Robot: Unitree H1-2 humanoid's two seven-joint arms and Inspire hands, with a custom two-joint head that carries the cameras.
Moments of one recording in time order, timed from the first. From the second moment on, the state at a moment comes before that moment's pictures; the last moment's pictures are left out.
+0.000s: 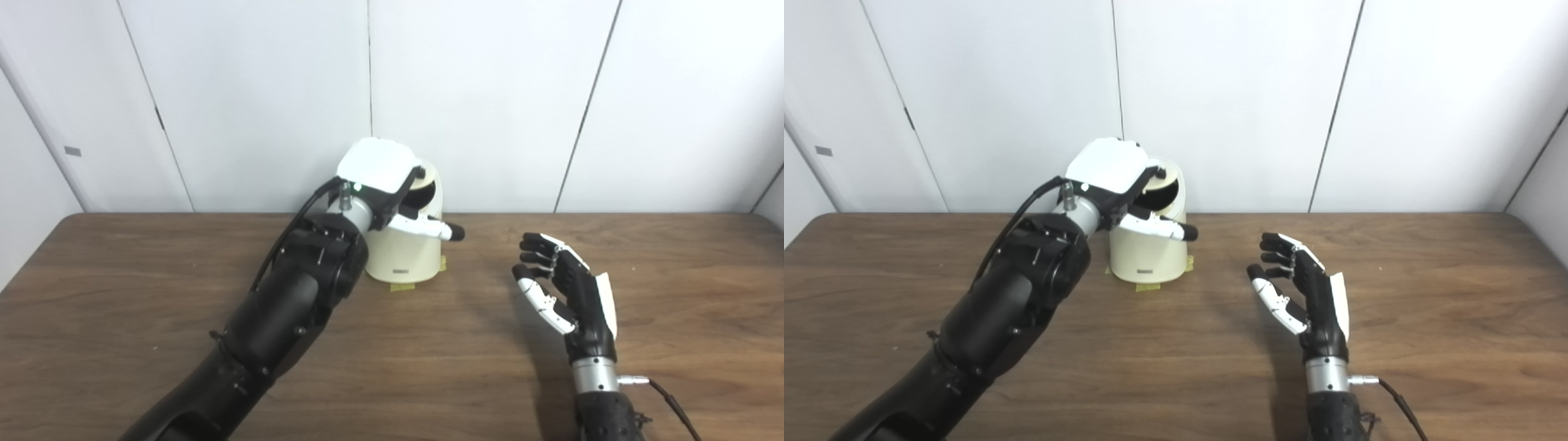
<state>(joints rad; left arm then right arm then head) -0.76 0.20 -0.51 -0.05 1.28 0.34 -0.63 -0.16 -0.02 -0.03 0.10 -0.22 -0.23 -0.19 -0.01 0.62</state>
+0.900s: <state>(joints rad) -0.71 0.19 -0.48 0.05 1.28 0.30 -0.51 -0.15 -0.02 -0.03 0.05 -0.22 -0.18 -0.19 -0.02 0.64</state>
